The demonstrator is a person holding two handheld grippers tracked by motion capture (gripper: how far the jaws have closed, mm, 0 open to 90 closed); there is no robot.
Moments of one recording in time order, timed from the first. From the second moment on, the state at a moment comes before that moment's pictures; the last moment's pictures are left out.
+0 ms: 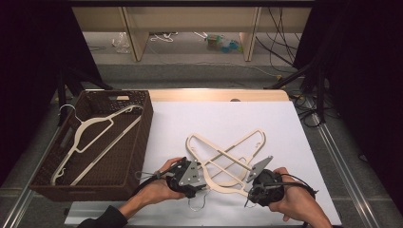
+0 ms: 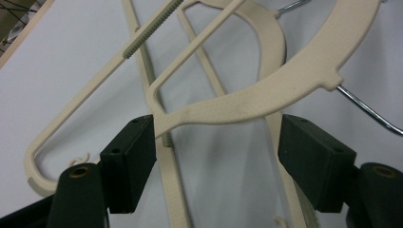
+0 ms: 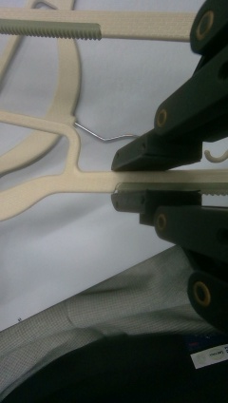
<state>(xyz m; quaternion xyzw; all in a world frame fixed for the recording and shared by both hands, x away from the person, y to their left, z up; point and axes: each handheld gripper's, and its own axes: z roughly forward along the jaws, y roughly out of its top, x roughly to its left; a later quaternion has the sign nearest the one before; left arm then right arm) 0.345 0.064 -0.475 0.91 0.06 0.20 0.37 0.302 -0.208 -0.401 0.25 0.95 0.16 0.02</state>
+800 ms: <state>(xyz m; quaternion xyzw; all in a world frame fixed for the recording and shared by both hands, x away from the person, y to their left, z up) 0.352 0.045 -0.443 0.89 -0.14 0.19 0.38 0.308 -0.228 -0.403 0.23 0.95 0.18 0.00</state>
